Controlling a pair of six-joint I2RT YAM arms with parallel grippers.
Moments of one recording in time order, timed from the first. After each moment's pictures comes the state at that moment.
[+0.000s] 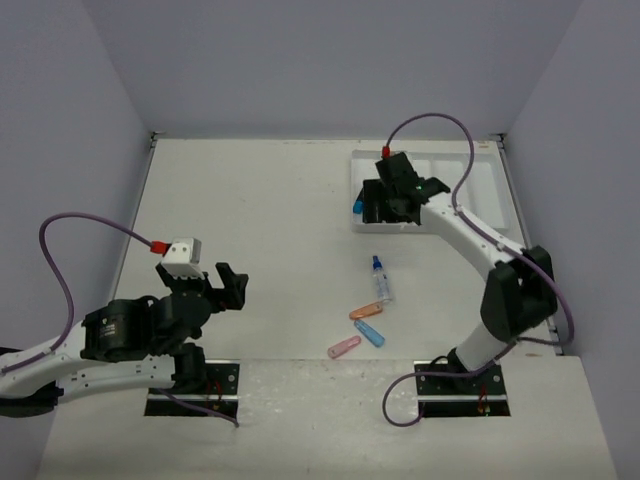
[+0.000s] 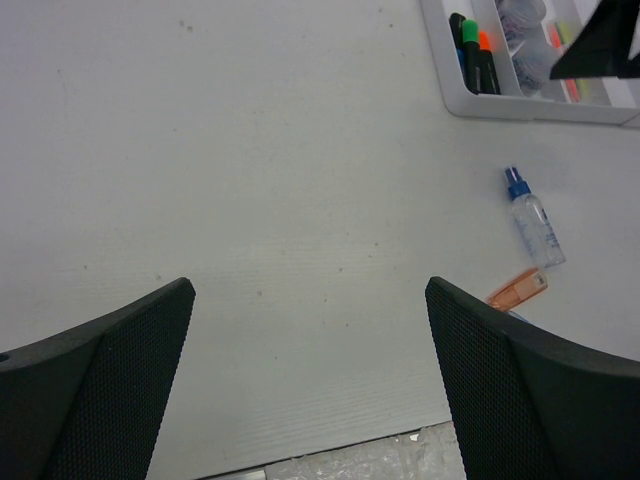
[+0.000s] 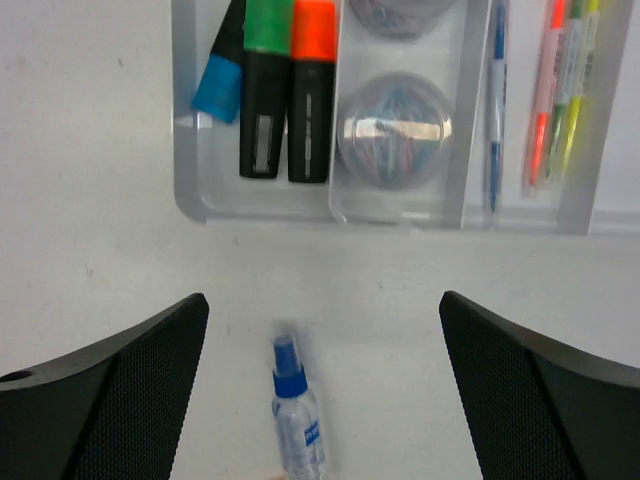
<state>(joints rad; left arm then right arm) -1.31 0.51 0.87 -1.05 -0.97 -0.88 0.47 1.69 1.39 -0.68 0.29 0.34</state>
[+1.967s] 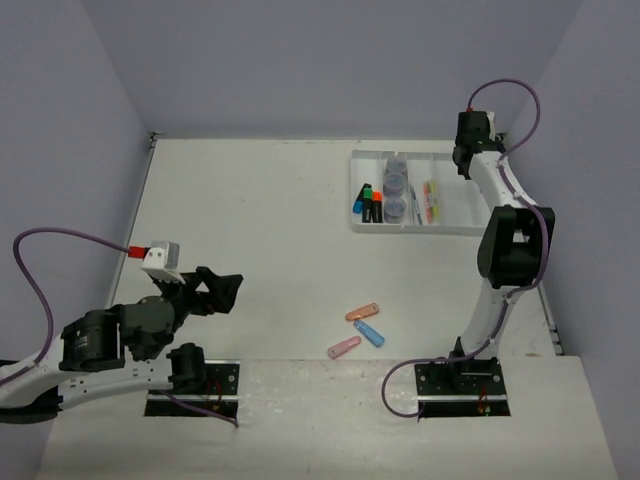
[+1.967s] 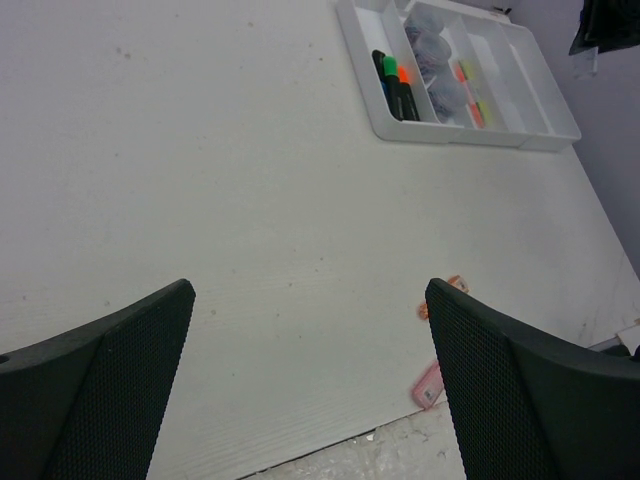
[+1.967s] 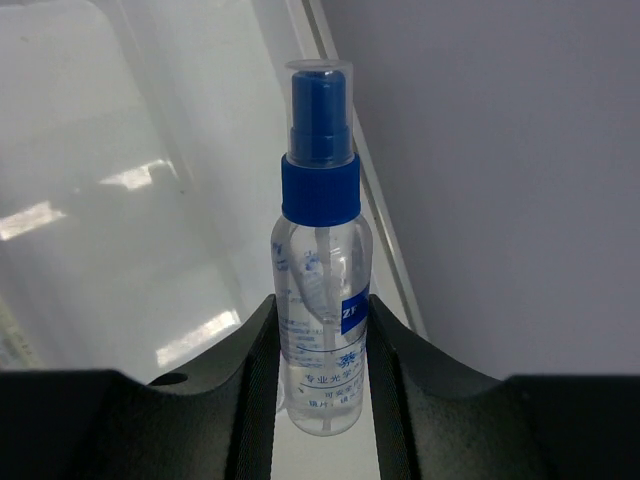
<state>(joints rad) -1.31 0.33 0.83 -0.94 -0.90 -0.77 -0.02 1.98 1.71 -0.58 0.63 -0.05</state>
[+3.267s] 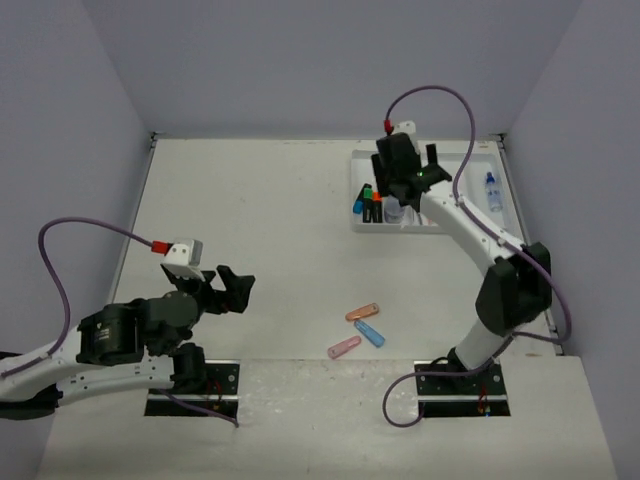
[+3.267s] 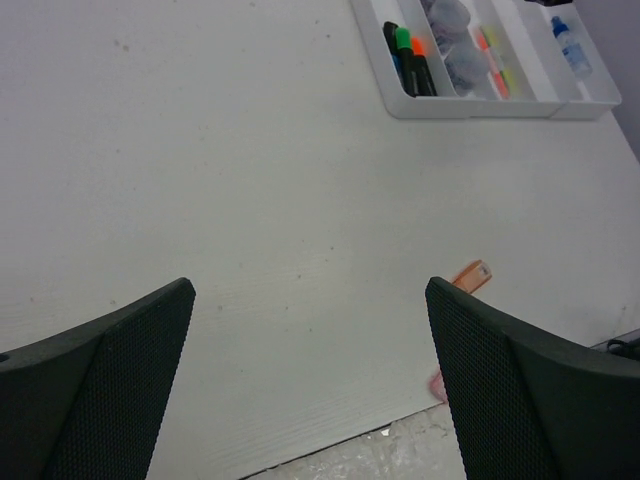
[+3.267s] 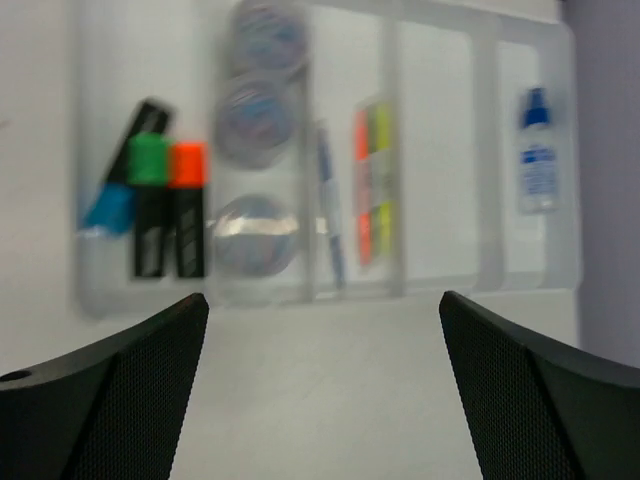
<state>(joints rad) -1.31 0.42 0.83 -0.90 -0.88 -0.74 0.39 1.74 1.55 -0.62 0.64 0.11</state>
